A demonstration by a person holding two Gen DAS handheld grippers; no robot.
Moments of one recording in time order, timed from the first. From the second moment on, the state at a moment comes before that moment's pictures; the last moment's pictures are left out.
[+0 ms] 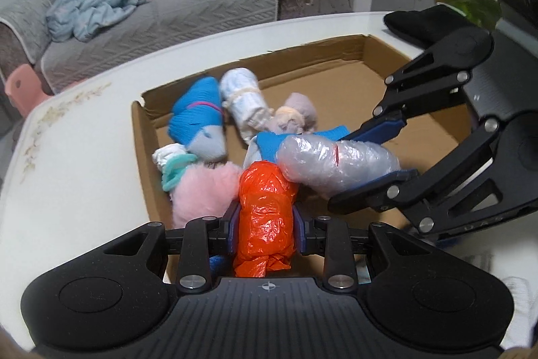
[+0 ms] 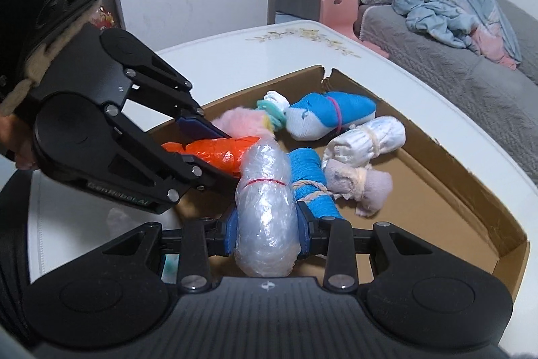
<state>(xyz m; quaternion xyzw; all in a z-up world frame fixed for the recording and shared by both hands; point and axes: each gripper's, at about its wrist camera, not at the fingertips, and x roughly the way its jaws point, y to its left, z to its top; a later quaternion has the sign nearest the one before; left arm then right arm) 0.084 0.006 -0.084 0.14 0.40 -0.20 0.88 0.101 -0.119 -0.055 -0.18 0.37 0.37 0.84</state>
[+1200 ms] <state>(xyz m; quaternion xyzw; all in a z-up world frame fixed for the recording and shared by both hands) 0.065 0.012 -0.084 0.14 0.41 -0.15 0.89 0.099 -0.092 -0.059 -0.23 0.42 0.33 0.81</state>
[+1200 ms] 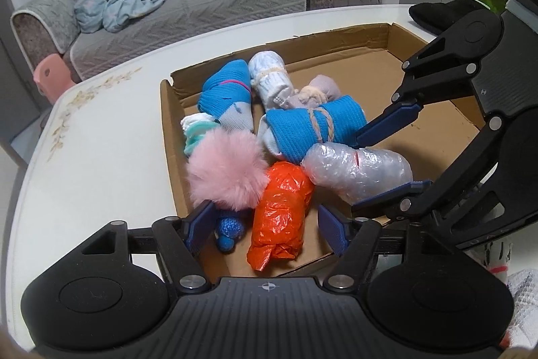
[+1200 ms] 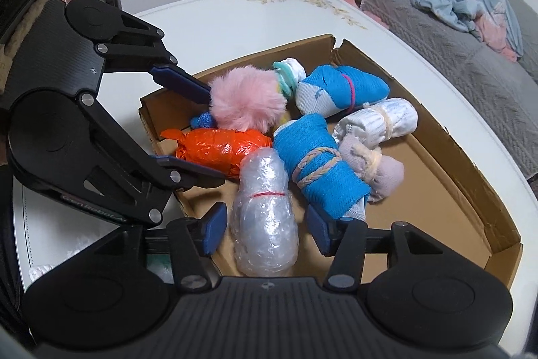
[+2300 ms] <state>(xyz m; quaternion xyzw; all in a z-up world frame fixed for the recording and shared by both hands) 0.025 0.023 -0.023 0.09 0.36 -0.12 0.92 0.064 -0.109 -0.003 -0.19 0.36 0.30 0.86</state>
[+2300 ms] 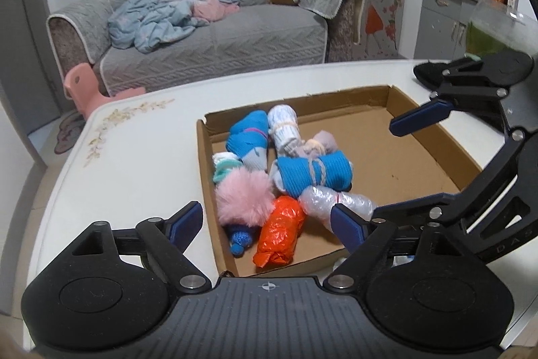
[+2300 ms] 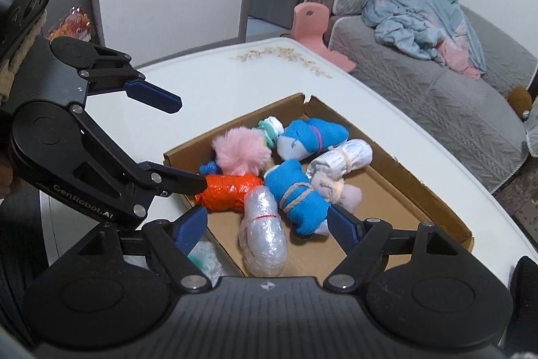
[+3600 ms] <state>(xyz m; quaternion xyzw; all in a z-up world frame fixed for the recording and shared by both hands) -0.133 0.002 -0.119 0.06 0.33 -0.25 0.91 -0.096 -0.166 -0.079 -0.05 0.31 0.30 0.90</state>
